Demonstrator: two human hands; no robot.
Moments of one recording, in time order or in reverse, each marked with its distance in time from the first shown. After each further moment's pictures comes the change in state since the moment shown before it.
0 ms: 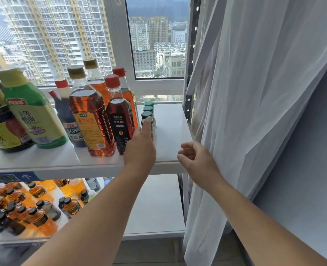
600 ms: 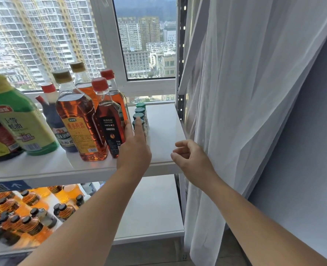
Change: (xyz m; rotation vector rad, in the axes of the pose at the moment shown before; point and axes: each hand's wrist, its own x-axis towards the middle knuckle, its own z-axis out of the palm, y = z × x) left_hand 0.000 0.001 0.004 0.059 -0.002 0.057; right_hand -0.001 -0.005 -0.004 0.013 0.019 -0.002
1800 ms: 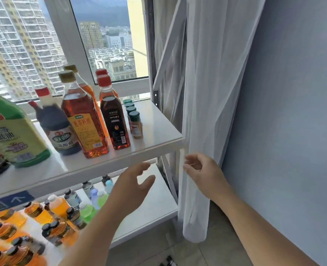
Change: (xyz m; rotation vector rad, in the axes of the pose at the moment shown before) left_hand -0.109 -0.098 -0.058 -0.459 -0.486 0.181; right_hand -0.146 -0.019 0.036 -0.201 0.275 0.136
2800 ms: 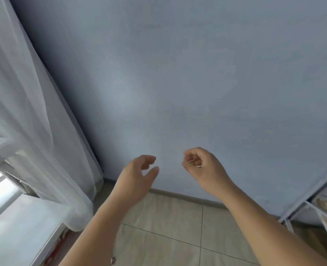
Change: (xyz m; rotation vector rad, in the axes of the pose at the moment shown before) left_hand -0.287 0.197 0.135 -0.142 -0.715 0.620; right_hand -0.460 0.043 -0.171 -0.089 0.743 0.435
